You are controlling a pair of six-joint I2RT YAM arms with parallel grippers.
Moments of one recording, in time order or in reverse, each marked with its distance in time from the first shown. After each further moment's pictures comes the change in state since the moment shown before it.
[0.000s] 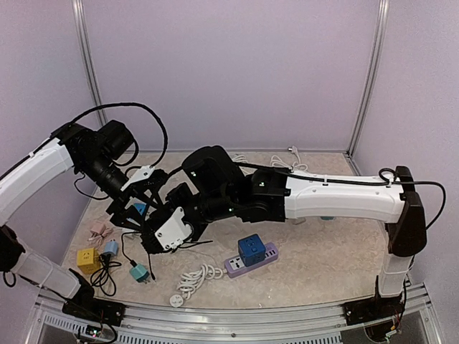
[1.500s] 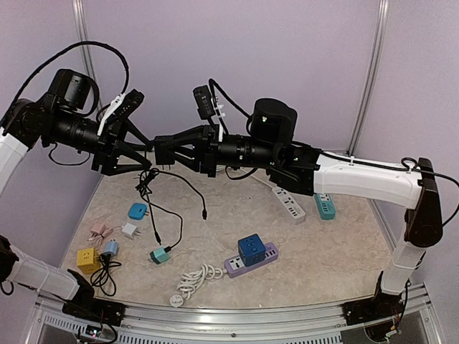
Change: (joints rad) left arm 0.006 -0.090 0.353 0.161 -0.037 -0.484; right arm -0.212 -0.156 -0.179 0.682 -0.407 1.626
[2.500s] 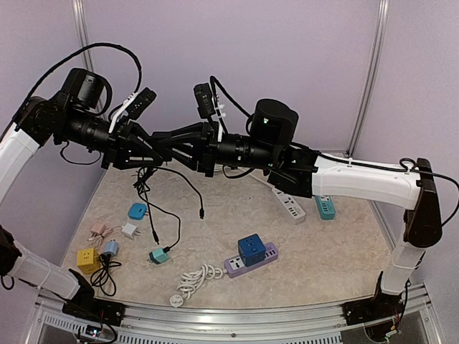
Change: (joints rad) left arm -0.048 0.053 0.001 0.055 0.072 -0.091; right arm 0.012 0.007 -0.006 0.072 0.023 -0.032
